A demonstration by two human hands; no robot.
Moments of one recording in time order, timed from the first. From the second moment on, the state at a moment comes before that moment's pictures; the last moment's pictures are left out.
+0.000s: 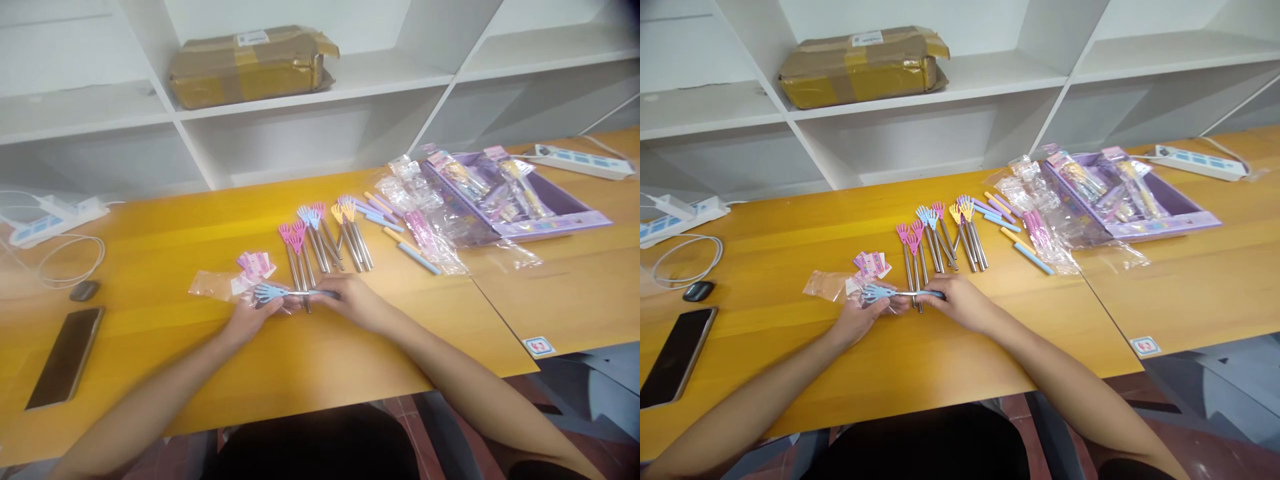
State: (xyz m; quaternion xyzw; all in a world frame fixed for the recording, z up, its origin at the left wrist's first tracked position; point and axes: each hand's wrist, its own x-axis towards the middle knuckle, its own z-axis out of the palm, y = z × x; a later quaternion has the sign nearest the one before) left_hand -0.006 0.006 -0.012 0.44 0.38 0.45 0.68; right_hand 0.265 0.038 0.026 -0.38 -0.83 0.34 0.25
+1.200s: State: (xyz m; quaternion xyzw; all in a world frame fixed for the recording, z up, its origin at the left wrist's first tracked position) left_hand 0.000 0.001 -0.009 0.40 0.39 0.49 0.66; right_hand 0.248 0.003 0.035 -0.15 -0.85 0.31 0.39
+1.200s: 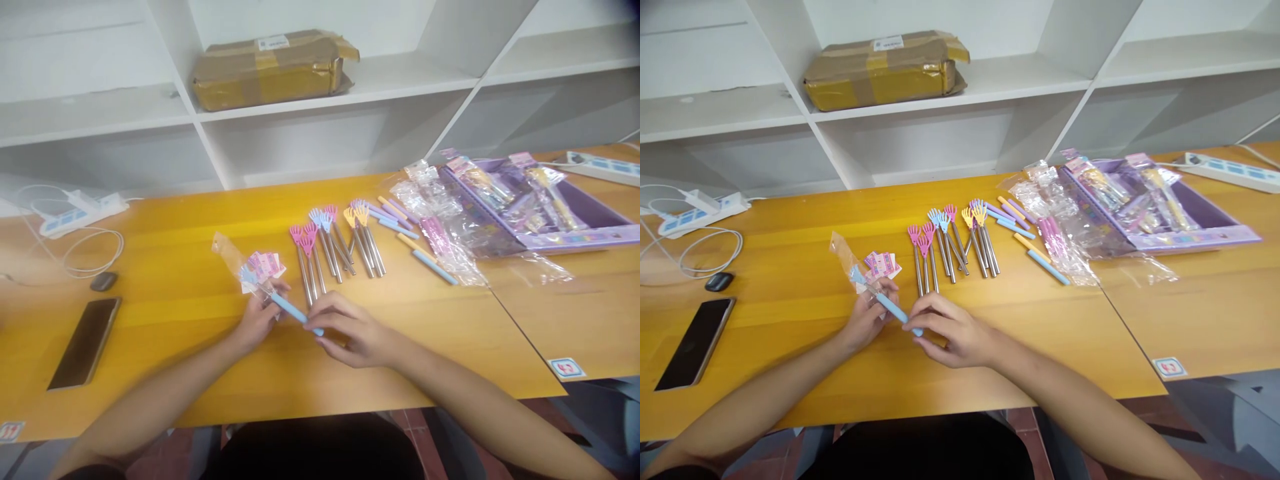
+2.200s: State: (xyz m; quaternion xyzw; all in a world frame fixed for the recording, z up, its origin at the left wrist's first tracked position) left_hand -0.009 -0.018 -0.011 0.59 0.22 0.24 0.74; right_hand 0.235 -0.001 0.031 -0.16 -0.90 0.18 0.37
